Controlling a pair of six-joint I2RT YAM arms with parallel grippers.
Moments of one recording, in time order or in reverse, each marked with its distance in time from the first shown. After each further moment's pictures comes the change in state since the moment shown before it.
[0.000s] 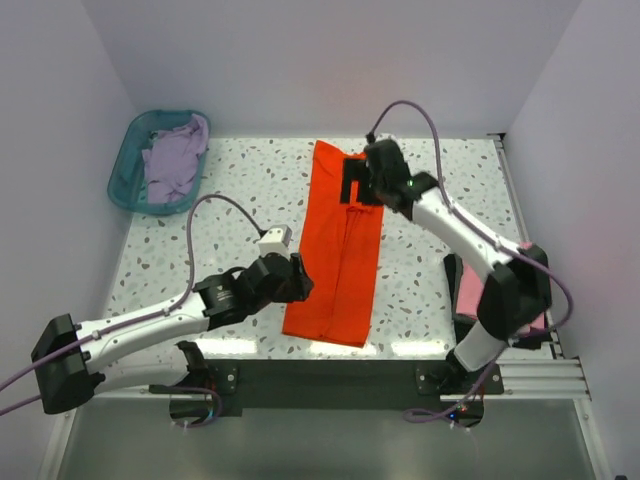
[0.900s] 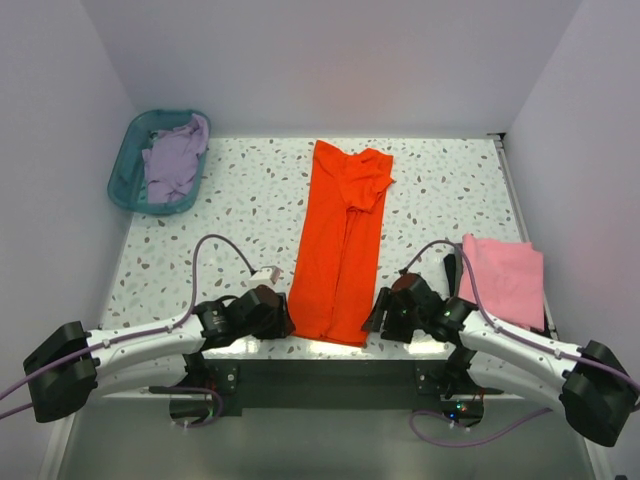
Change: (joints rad) left arm 0.014 -0.102 -0.381 0.056 0.191 -0.105; right arm 0.319 -0.819 -1.164 0.089 -0.232 0.663
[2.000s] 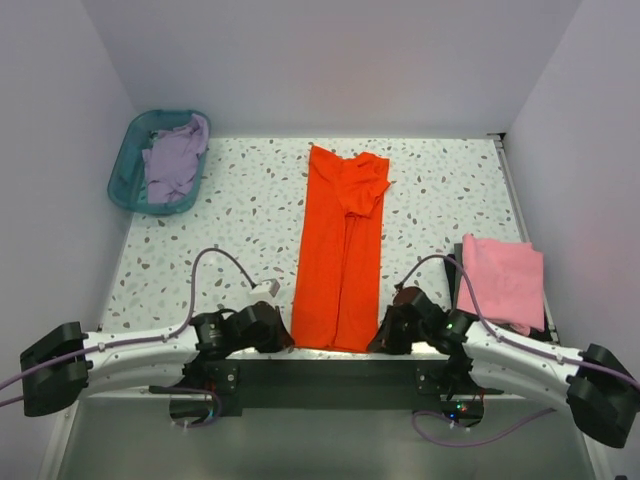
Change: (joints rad) left arm -0.089 -0.042 -0.091 0.092 0.027 -0.119; right arm 0.076 -0.008 -0.122 0.155 -0.120 0.100
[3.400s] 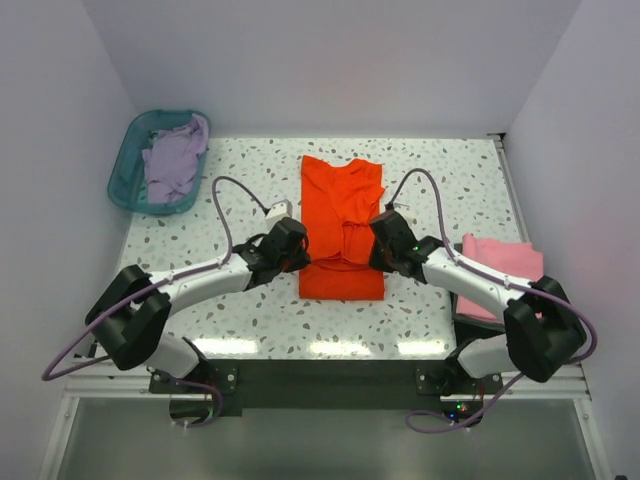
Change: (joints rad) left arm 0.324 0.515 0.554 0.043 -0.157 0.173; right arm -0.241 0.459 0.581 -0.109 0.446 -0.431
